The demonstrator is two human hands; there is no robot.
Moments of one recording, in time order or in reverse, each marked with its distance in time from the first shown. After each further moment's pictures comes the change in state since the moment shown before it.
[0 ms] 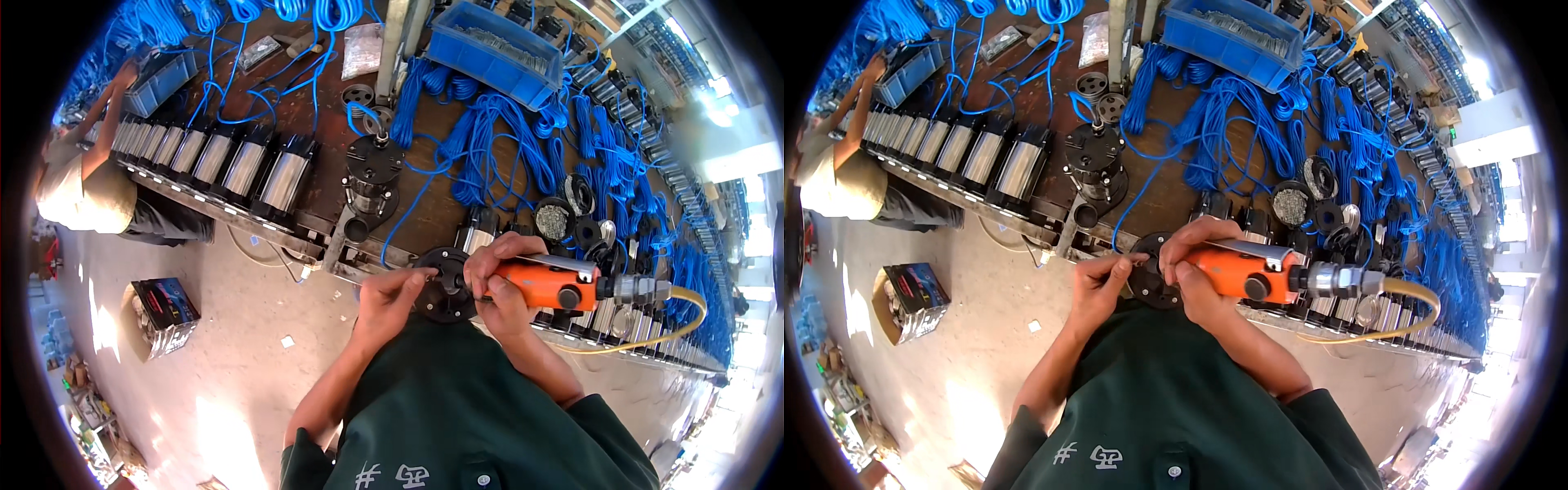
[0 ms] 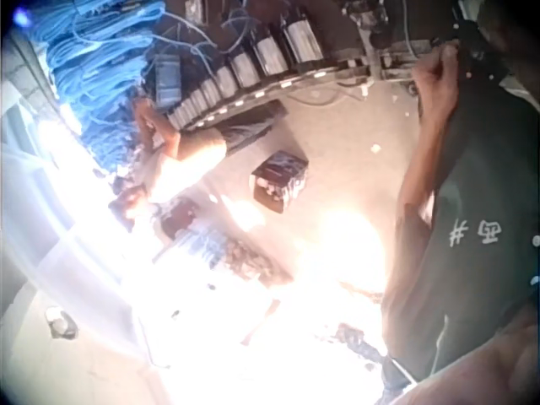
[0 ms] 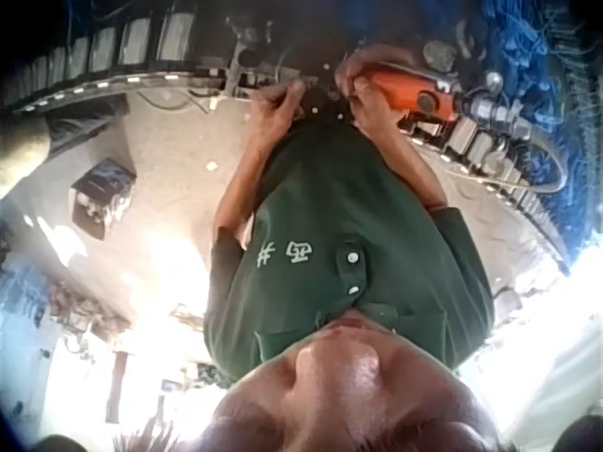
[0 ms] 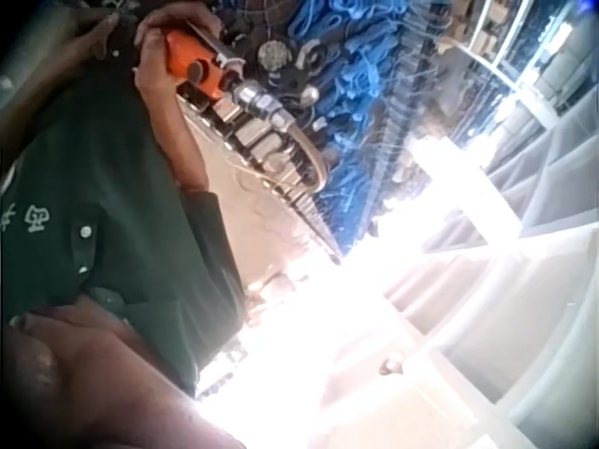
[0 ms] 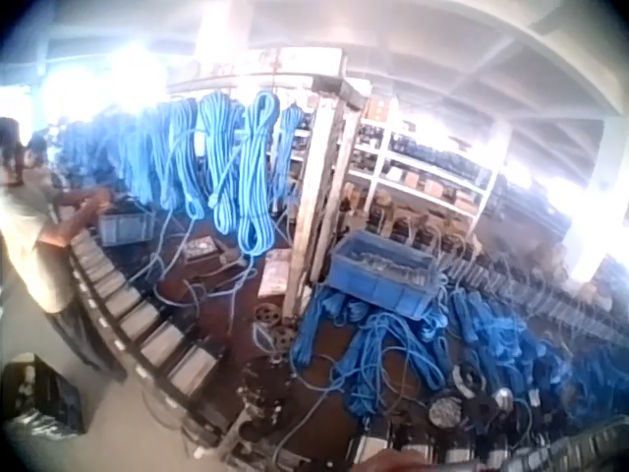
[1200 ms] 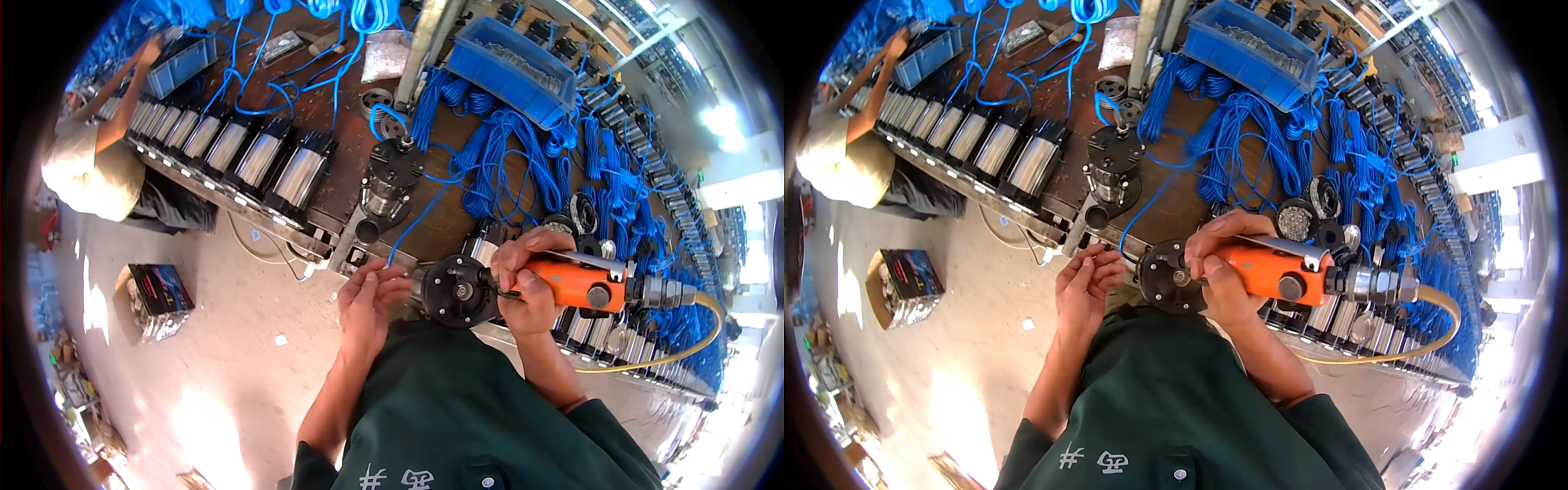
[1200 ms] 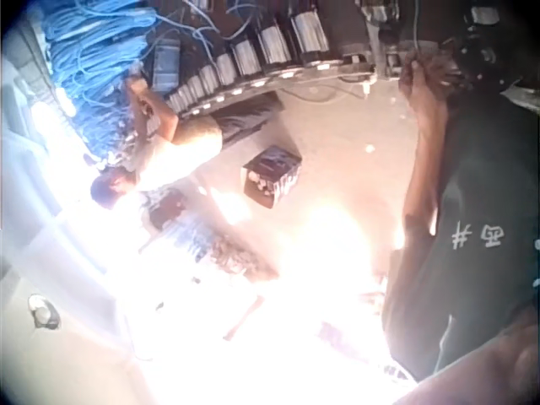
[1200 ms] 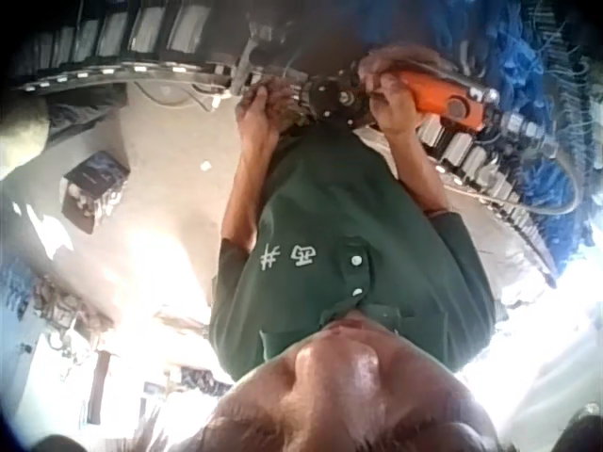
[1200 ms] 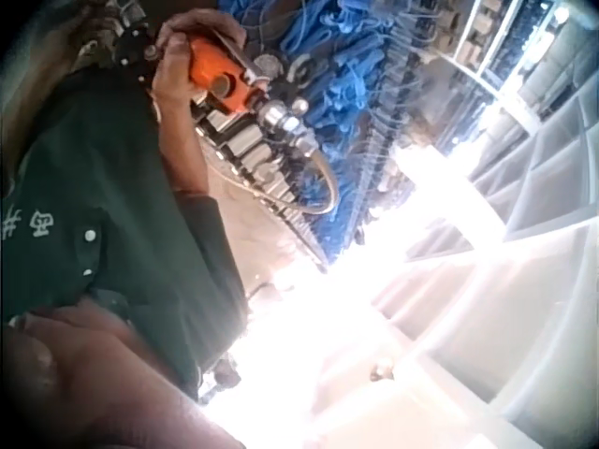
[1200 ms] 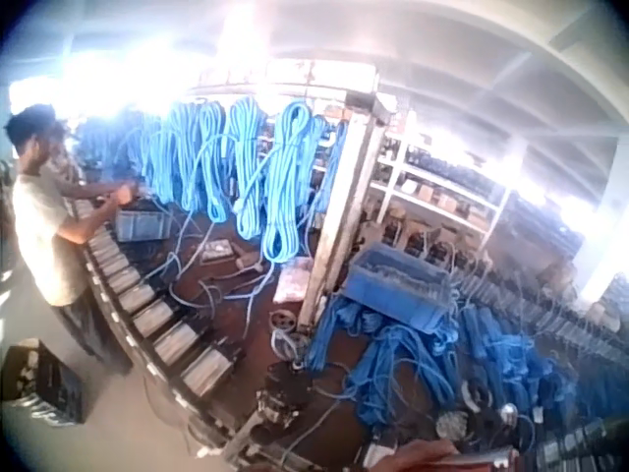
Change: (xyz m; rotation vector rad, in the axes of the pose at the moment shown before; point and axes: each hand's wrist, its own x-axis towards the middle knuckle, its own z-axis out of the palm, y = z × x) left_hand -0.017 -0.018 -0.031 -0.701 0.338 -0.181; right_hand 0.019 -0.008 0.015 -0.145 0.028 -0.078
